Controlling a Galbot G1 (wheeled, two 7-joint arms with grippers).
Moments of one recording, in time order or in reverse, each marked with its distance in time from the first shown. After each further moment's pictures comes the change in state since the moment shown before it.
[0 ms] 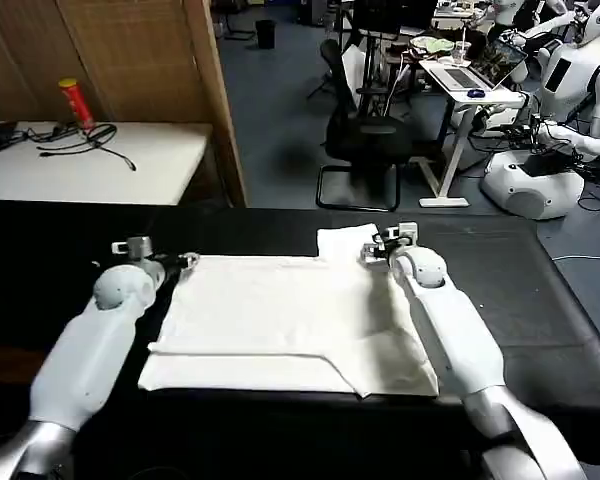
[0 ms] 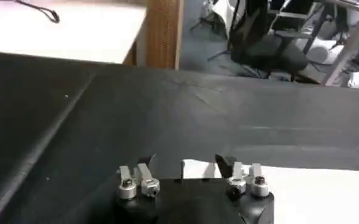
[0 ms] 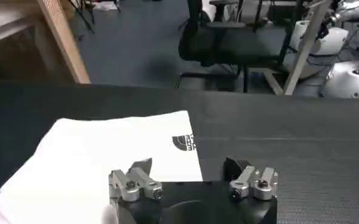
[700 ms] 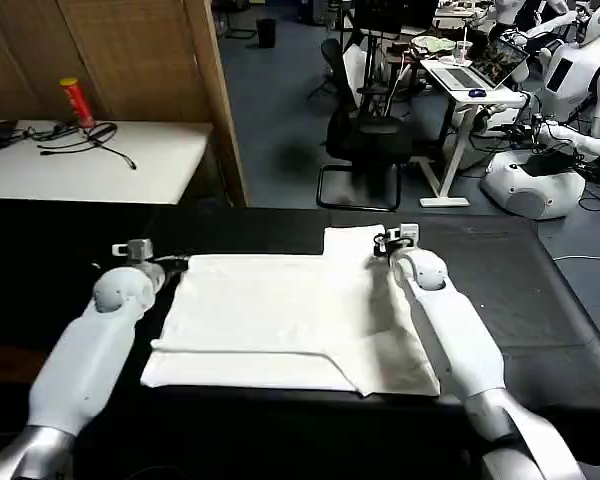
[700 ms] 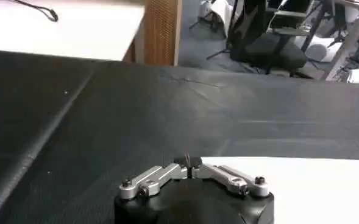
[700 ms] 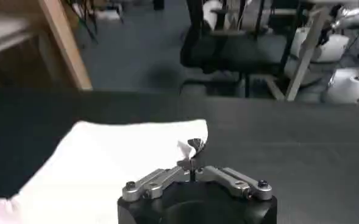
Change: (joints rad) left arm 0.026 0.014 -0.030 -0.067 -0.014 0.006 -0.002; right arm -0.032 -0.020 0.015 0.049 -0.008 0.115 -0.040
